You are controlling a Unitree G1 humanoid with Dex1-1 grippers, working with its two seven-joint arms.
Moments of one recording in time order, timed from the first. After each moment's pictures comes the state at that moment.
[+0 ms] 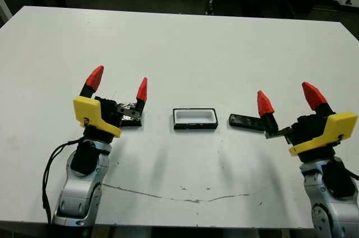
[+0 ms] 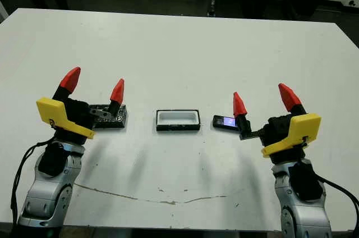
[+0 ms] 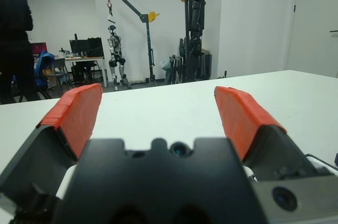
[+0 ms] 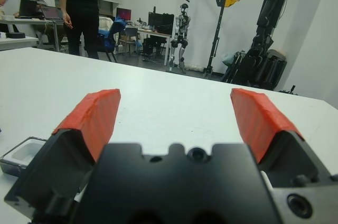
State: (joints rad) left arm -0.04 0.16 -0.02 -0.23 -0.11 -0.08 -0.15; right arm 0.12 -0.27 -0.14 -0.39 0.24 0.07 0.24
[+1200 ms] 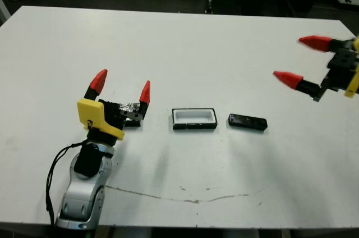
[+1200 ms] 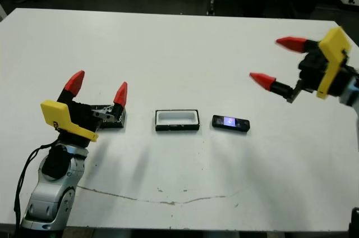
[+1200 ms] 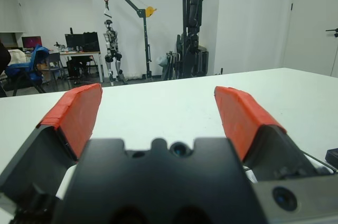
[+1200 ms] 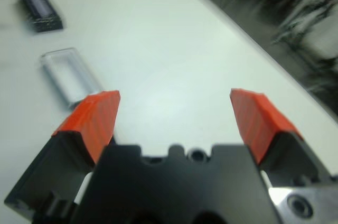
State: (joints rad) left arm -0.02 0.13 -0.04 -0.24 -0.11 -0.06 -0.14; right arm -0.65 -0.85 0.01 0.48 0.27 0.16 1.24
